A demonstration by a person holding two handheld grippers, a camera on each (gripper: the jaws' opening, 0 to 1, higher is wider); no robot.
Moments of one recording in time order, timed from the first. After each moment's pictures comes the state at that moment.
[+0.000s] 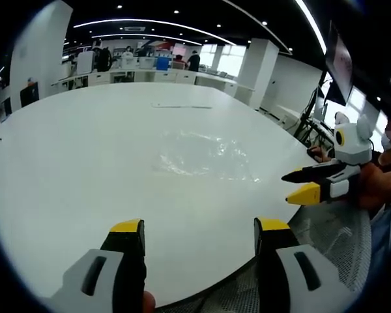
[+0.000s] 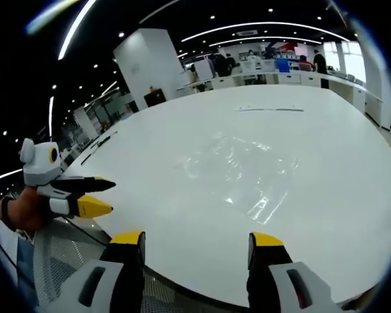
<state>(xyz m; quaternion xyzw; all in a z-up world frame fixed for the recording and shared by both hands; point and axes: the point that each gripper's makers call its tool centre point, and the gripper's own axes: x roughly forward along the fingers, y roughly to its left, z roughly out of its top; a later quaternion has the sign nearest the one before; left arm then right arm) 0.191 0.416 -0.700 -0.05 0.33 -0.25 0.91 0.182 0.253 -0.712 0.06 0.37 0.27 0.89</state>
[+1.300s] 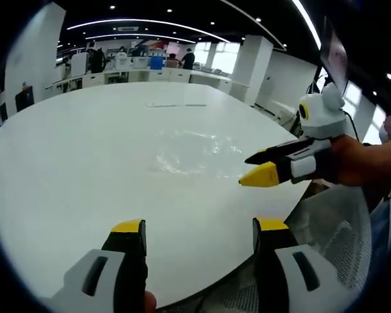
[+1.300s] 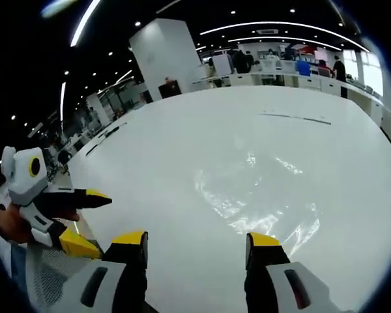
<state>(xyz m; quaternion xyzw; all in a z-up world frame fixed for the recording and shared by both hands) 0.190 0.412 -0.702 -0.03 0.34 -0.27 0.90 0.249 0.303 -0.715 0.02 0.37 0.32 0.87</state>
